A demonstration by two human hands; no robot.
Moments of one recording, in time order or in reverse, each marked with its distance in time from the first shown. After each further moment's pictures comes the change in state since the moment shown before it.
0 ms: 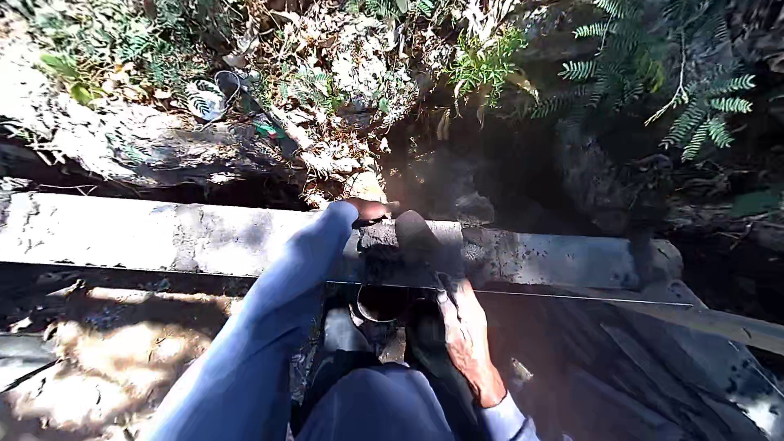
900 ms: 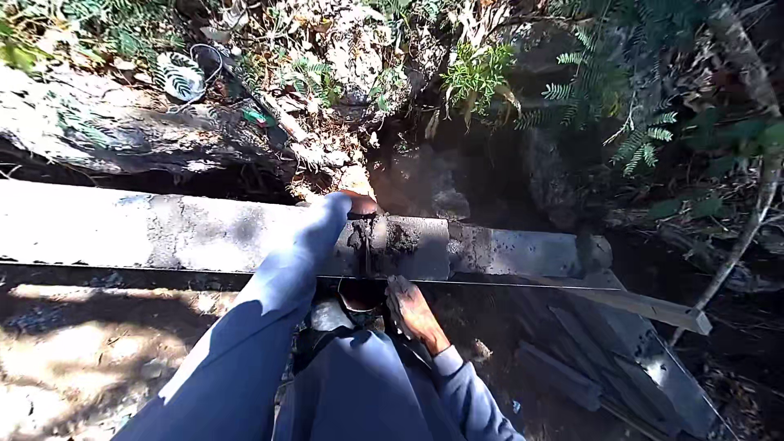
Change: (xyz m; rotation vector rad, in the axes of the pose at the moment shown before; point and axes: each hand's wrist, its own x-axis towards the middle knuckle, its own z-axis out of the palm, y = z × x) left_hand 0.024 -0.016 -0.015 -0.015 -0.063 0.055; right_hand 0.019 -0.019 0.055 0.510 -0.580 0.713
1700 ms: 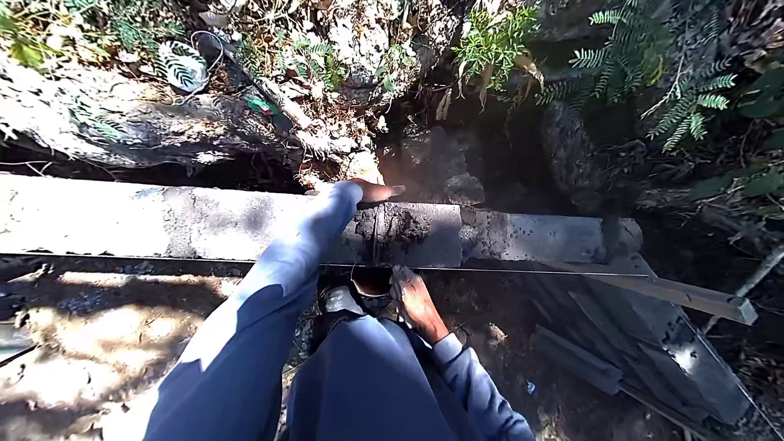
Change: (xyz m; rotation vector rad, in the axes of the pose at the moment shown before) left_hand -0.009 0.005 0.011 -0.099 -0.001 -0.170; right_hand 0.003 0.019 0.024 -0.004 0.084 0.005
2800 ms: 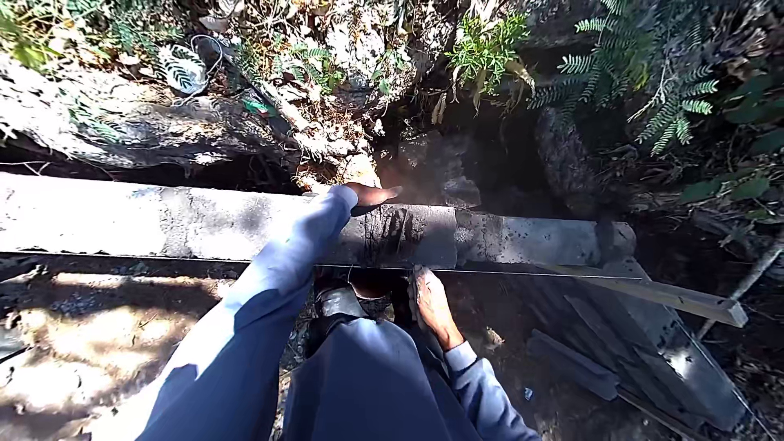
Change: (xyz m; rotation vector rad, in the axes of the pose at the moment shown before) left_hand -0.026 0.010 0.003 0.126 0.038 0.073; right_hand -0.009 0.000 -0.038 -0.040 0.186 -0.111
